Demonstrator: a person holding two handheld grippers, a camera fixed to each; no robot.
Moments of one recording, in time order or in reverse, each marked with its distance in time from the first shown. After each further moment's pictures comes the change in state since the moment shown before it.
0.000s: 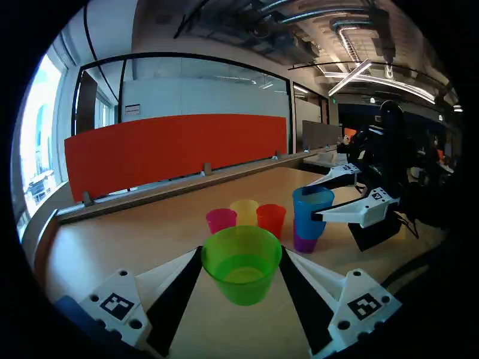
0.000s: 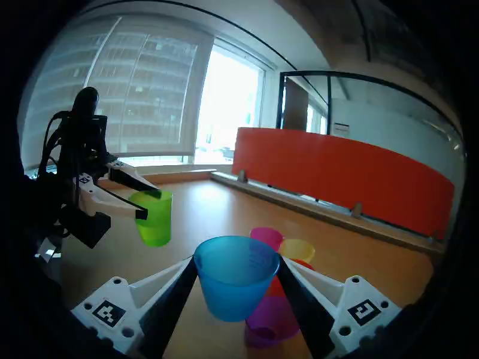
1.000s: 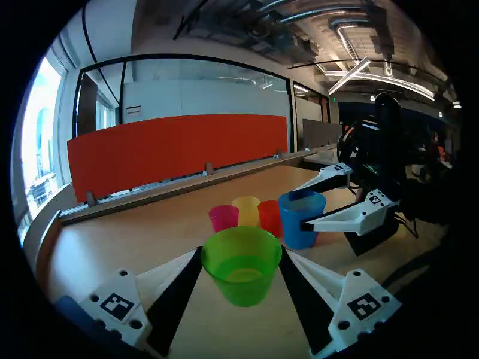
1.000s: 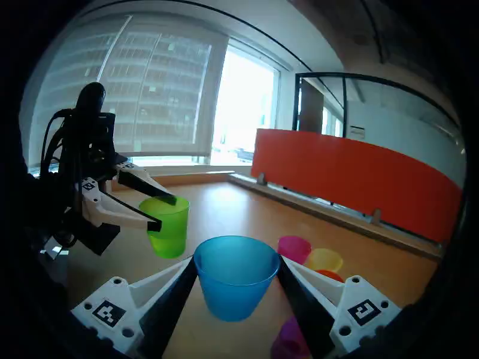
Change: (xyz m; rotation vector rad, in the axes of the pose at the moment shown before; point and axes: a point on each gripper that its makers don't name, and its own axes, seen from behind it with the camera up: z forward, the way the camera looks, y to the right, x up) left arm -0.006 -0.003 -0.014 0.010 -0.002 0.019; right arm 0.006 -0.043 0.025 0.087 0.003 -0.022
